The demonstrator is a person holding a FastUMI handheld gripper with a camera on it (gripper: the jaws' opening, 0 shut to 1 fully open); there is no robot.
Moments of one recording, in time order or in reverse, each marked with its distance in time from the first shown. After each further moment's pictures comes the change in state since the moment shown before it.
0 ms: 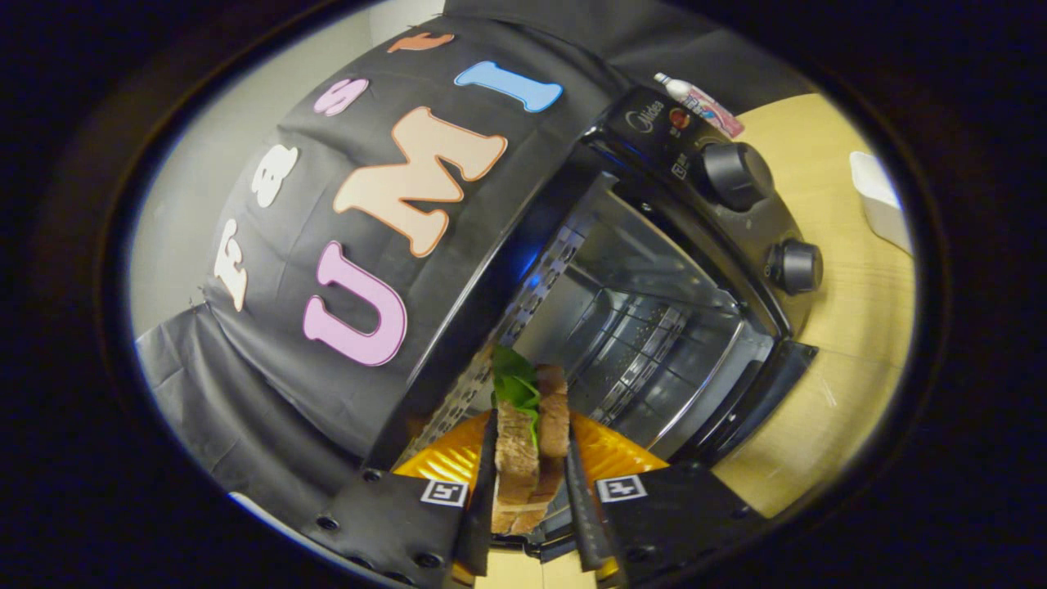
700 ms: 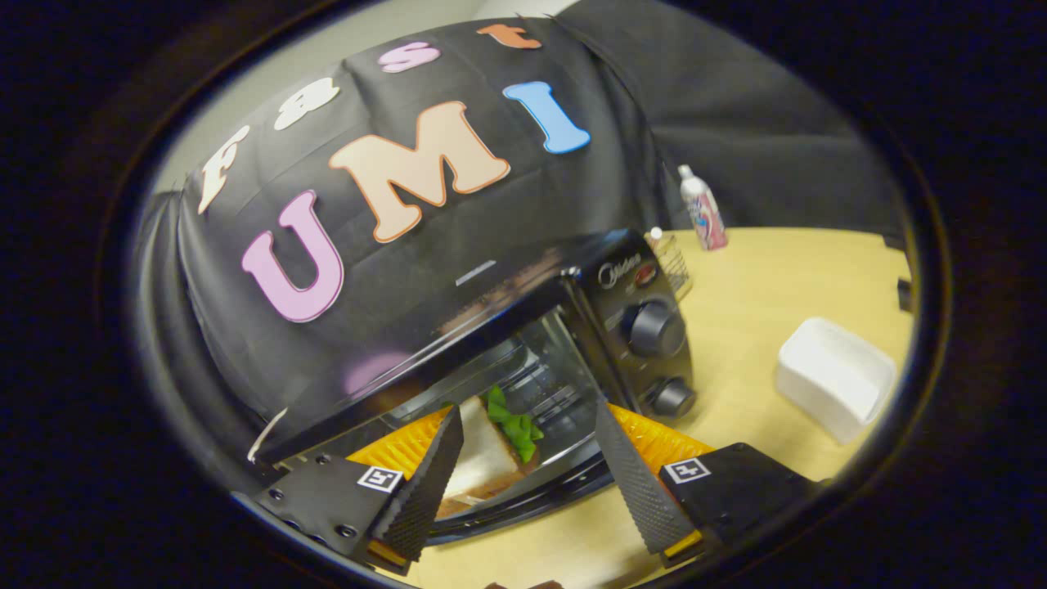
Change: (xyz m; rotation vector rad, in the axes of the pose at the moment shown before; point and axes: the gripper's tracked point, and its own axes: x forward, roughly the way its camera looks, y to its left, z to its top) arm -0.062 -0.031 0.066 -0.461 -0.132 -0.217
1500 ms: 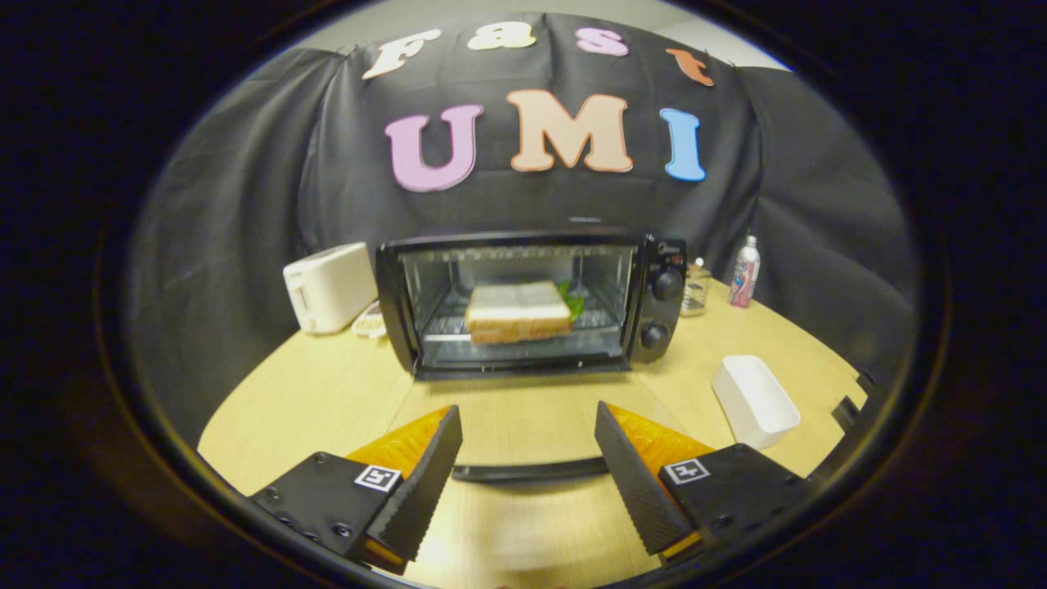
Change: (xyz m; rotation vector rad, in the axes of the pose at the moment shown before) arm -0.168 0.003 -0.109 -0.506 0.198 0.160
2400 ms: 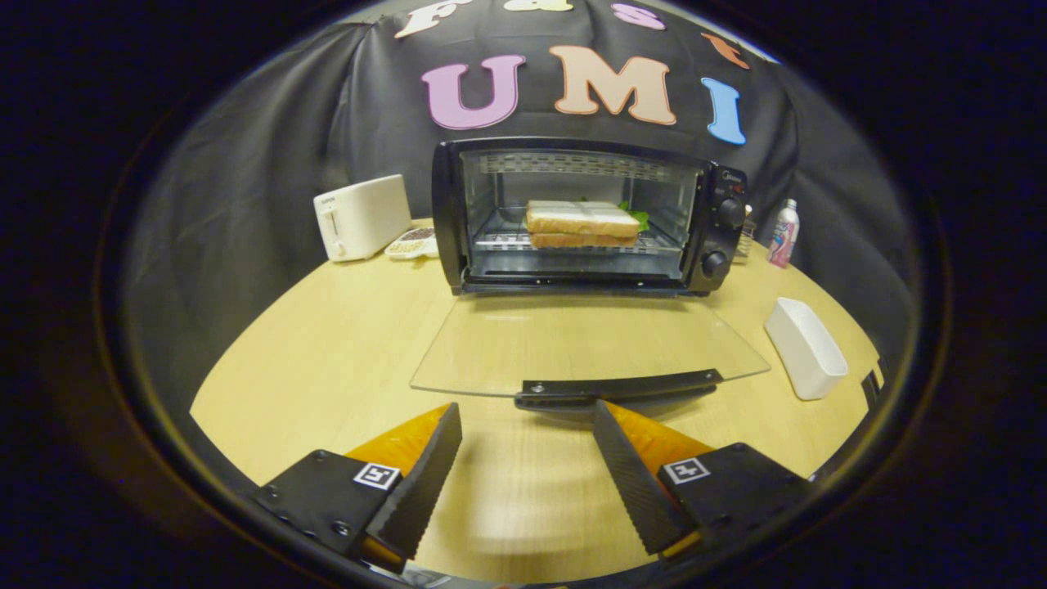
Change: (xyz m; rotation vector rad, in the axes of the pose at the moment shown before) arm 0.016 0.034 -0.055 -0.053 0.141 0.045
